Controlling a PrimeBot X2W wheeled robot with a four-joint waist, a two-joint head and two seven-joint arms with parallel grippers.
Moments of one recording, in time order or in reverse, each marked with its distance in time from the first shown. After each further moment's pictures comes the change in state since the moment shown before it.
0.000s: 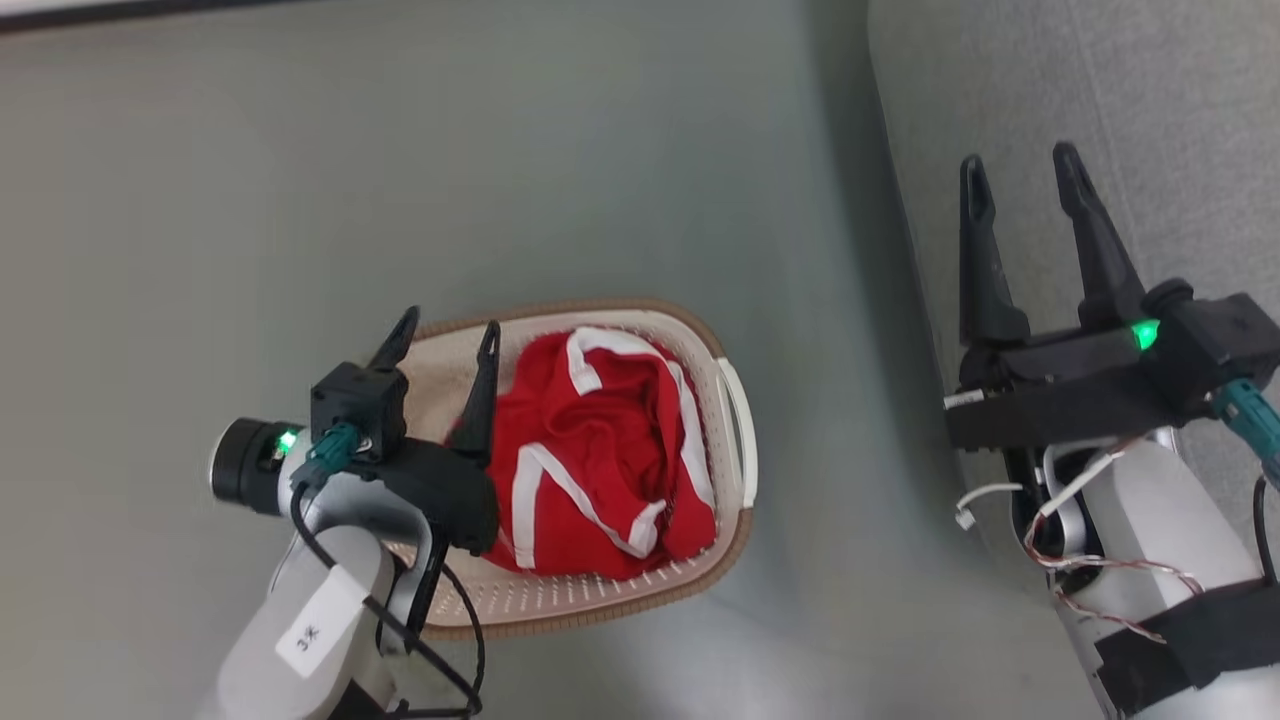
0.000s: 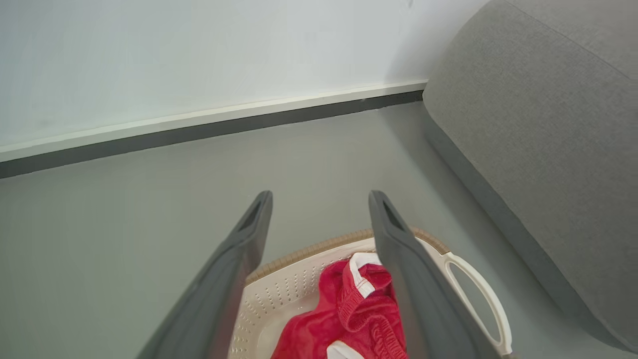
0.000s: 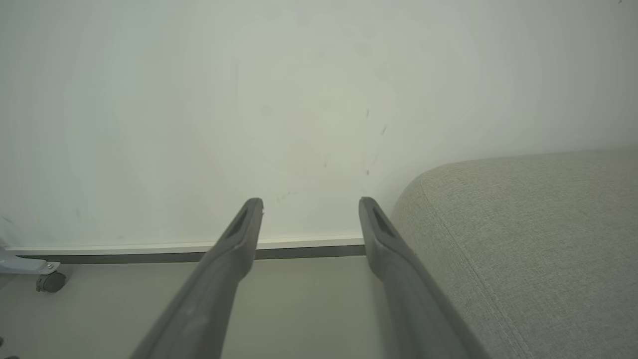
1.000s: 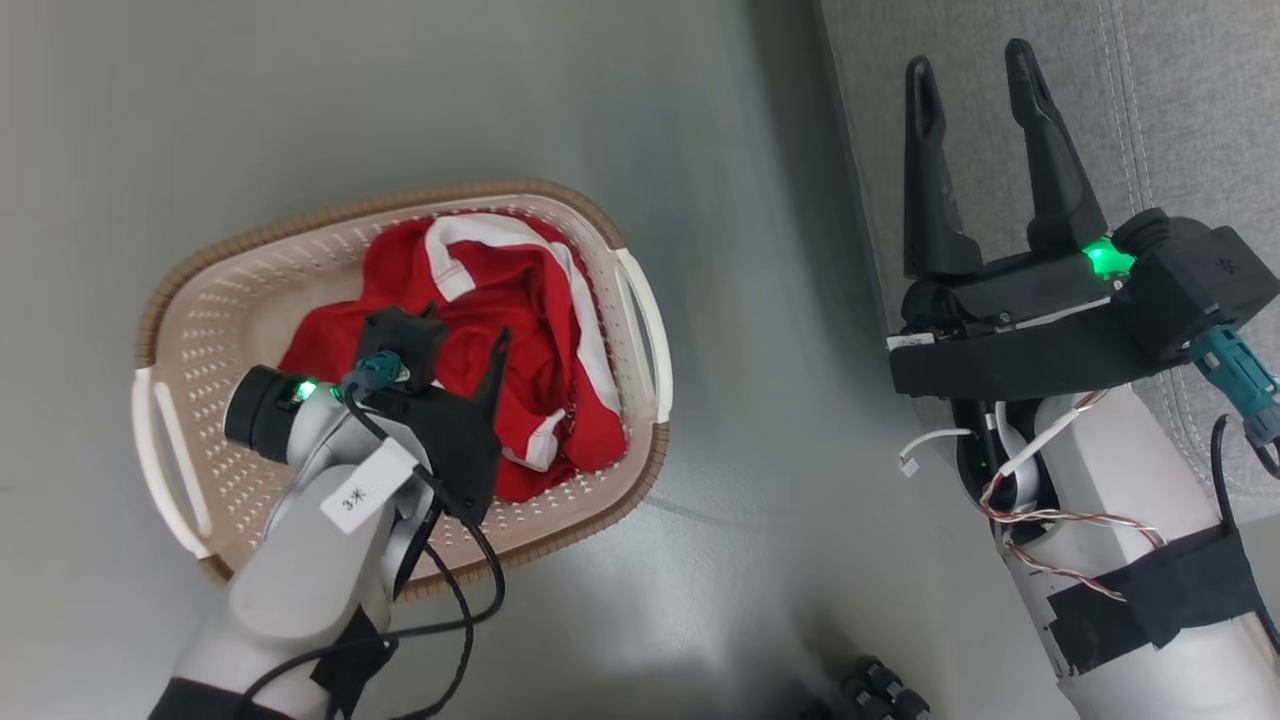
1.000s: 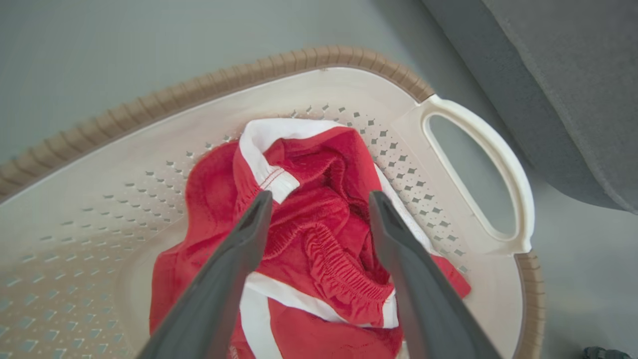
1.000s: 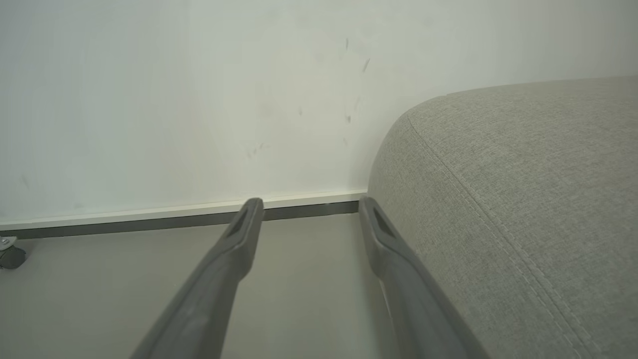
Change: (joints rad) left arm -0.180 -0.023 -0.080 0.276 0.034 -0.105 0.102; right arm -0.109 0.075 0.033 -0.034 0.000 0.007 -0.010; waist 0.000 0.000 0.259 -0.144
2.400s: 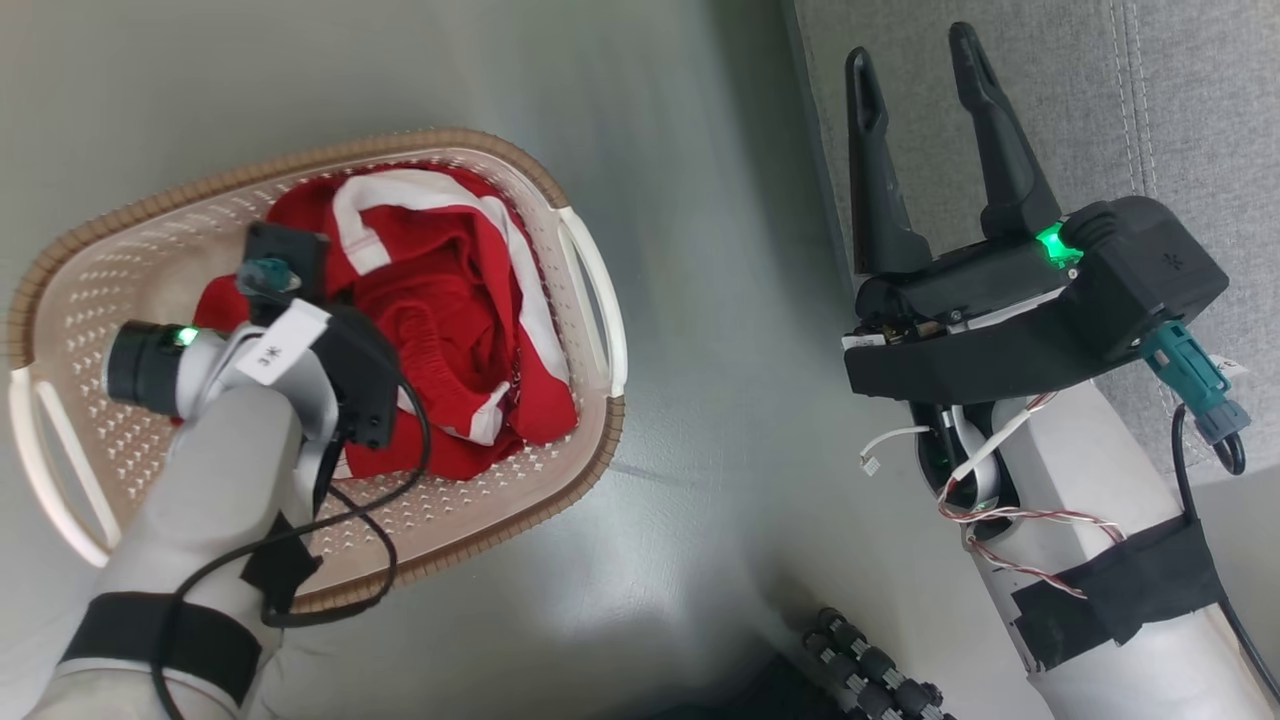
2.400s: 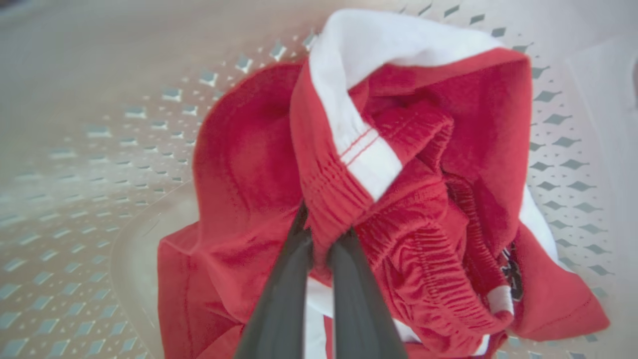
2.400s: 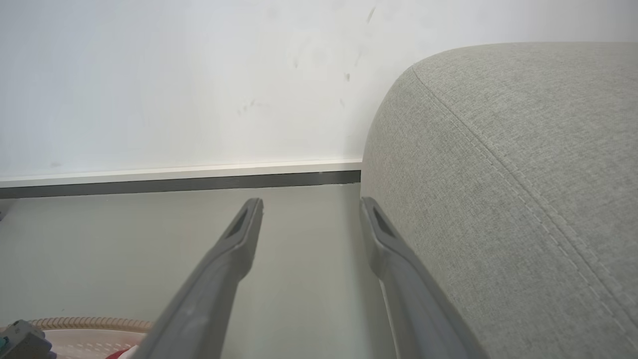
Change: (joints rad) left arm -0.212 0.027 0.055 0.319 -0.017 0.014 0.058; right arm -0.036 0.041 0.041 0.010 -0.045 0.007 -0.008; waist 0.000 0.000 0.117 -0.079
